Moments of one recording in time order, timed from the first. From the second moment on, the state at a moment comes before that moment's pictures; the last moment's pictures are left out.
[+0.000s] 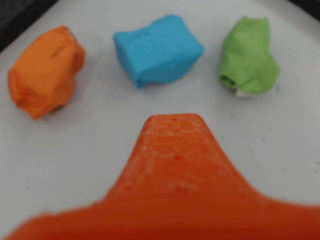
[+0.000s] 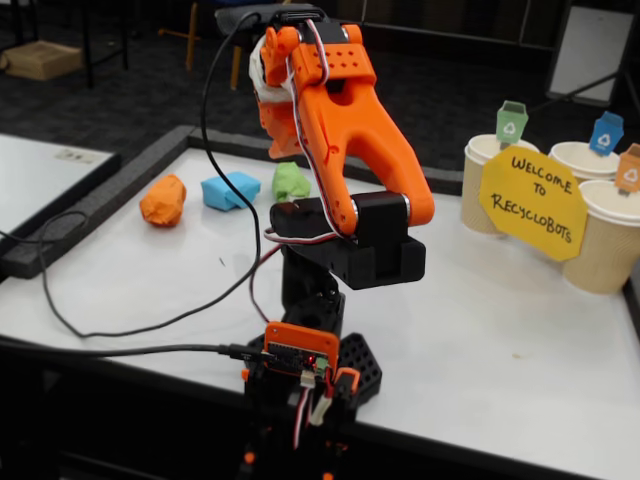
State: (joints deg) arm -36.3 164.0 134.6 83.0 -5.0
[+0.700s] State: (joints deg) arm -24.5 147.3 137.7 65.0 -5.0
